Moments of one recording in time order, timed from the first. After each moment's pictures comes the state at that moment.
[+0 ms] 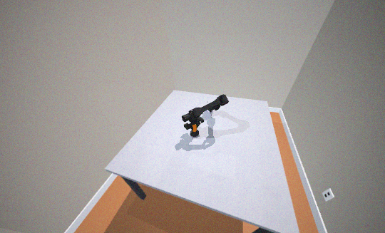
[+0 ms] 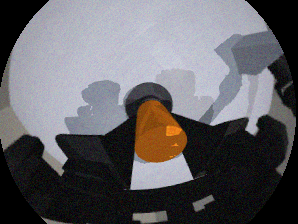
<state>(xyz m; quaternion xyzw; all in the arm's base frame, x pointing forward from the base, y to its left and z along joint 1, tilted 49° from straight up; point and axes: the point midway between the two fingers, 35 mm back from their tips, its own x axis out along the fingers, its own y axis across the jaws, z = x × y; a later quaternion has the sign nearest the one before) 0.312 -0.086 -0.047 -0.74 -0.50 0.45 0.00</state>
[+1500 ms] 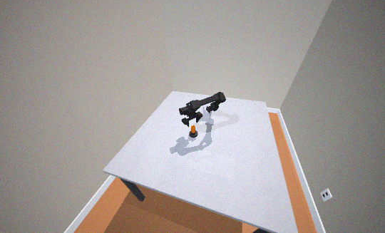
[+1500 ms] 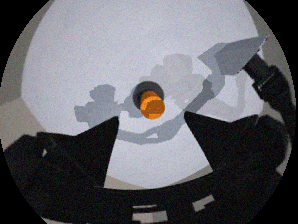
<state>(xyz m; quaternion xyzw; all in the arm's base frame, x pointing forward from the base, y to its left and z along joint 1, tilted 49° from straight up) 0.307 -0.142 0.000 -0.74 -0.50 0.44 -0.01</state>
